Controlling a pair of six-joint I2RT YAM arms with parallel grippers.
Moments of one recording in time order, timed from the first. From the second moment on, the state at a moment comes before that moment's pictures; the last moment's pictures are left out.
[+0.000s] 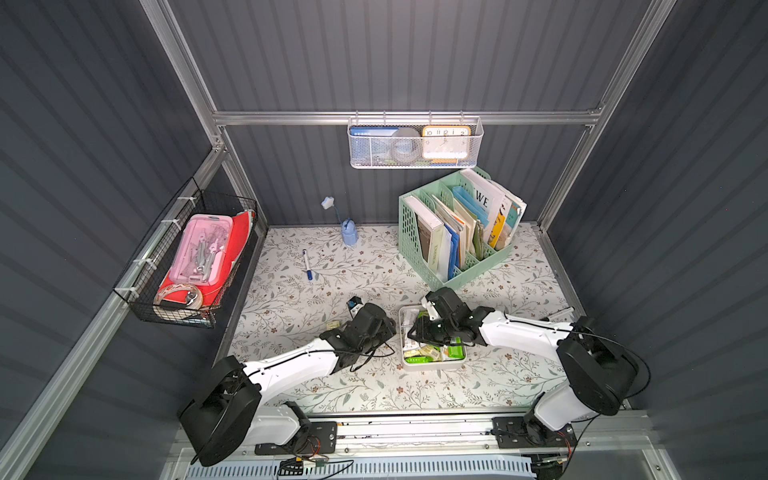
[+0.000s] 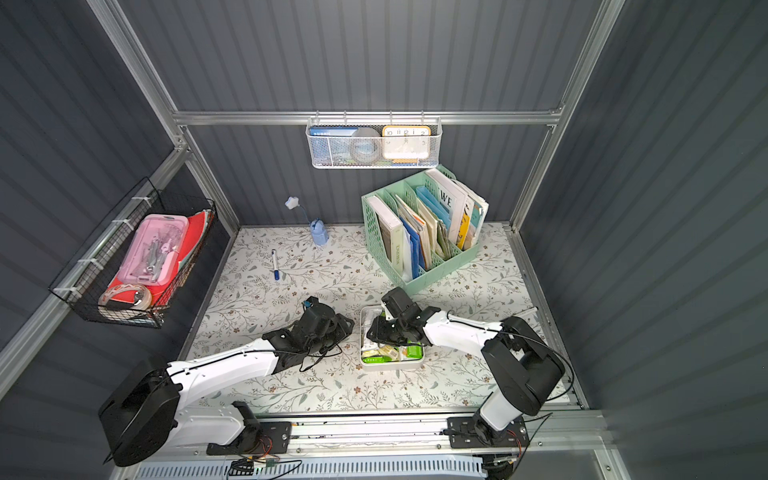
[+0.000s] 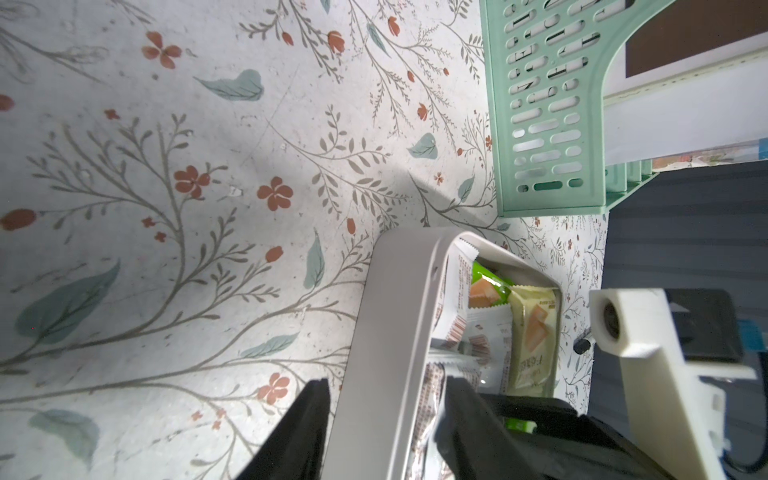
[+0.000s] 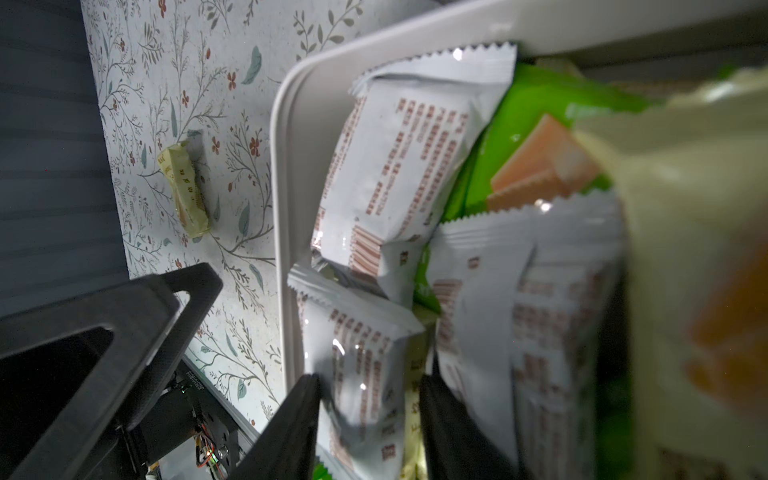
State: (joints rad) left arm -0.75 1.31 0.62 -0.07 -0.11 -1.22; right arm 0.72 1.58 0.83 -0.20 -0.32 0.83
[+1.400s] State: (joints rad) left arm -0.60 1.06 0.56 -0.21 -0.21 -1.30; right arm 0.72 1.43 0.86 -0.19 -0.31 0.89
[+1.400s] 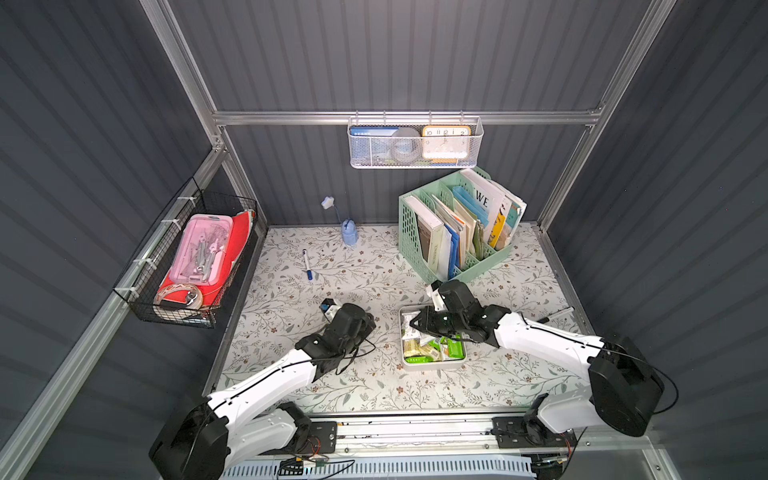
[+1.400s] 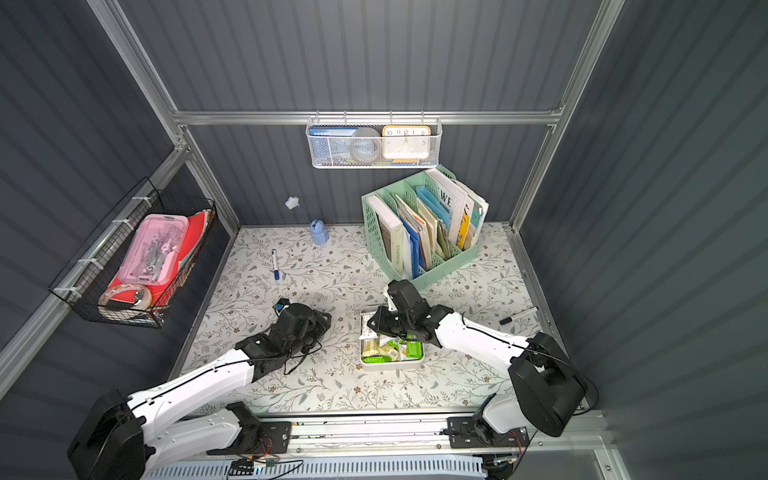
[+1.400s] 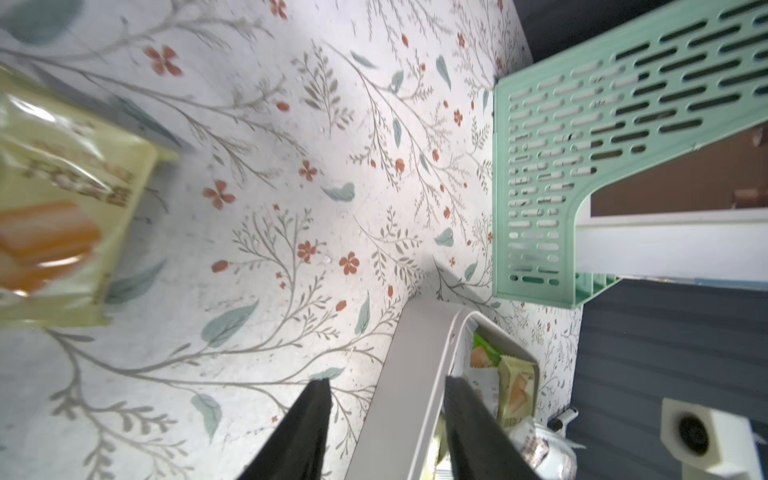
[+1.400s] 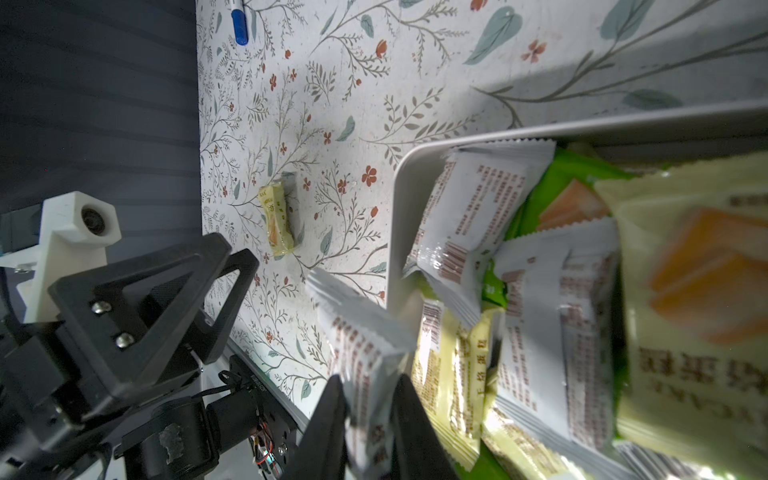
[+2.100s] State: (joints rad) left arm -0.51 0.55 0.55 -0.72 -0.41 -1.35; right arm 0.91 2.02 1.38 -0.14 -0.28 0.92
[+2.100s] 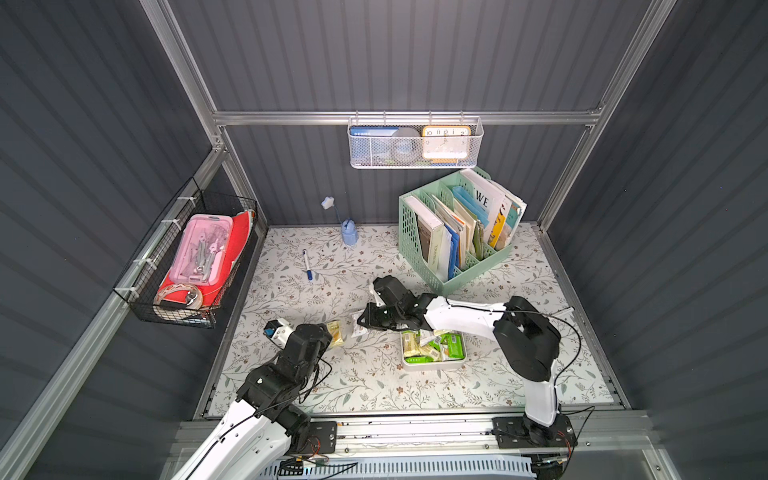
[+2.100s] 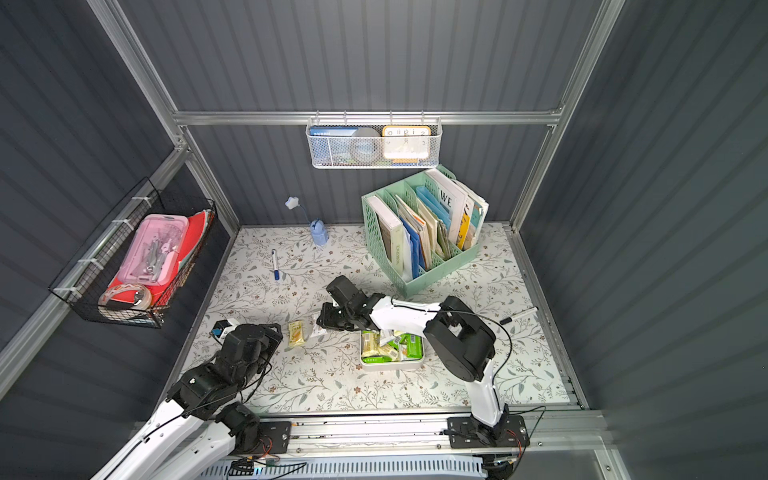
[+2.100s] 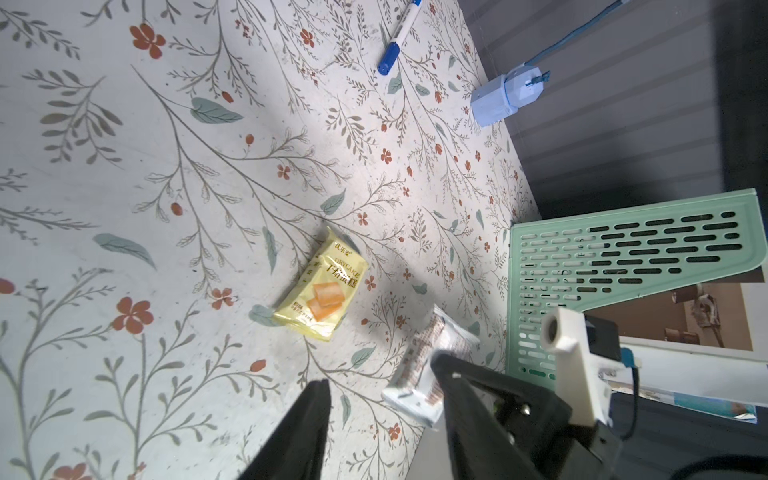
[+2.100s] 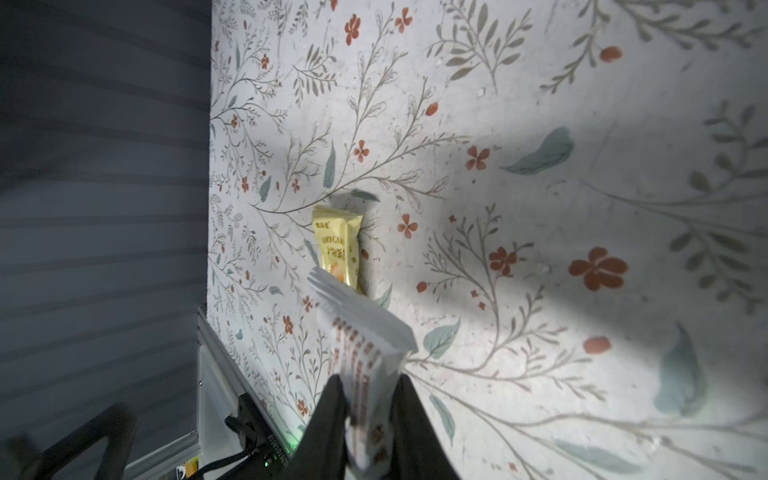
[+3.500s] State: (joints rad) left arm -0.73 1.11 0.77 -0.46 -0.14 -1.00; right arm 0.71 1.16 0.76 -0.31 0.10 0.83
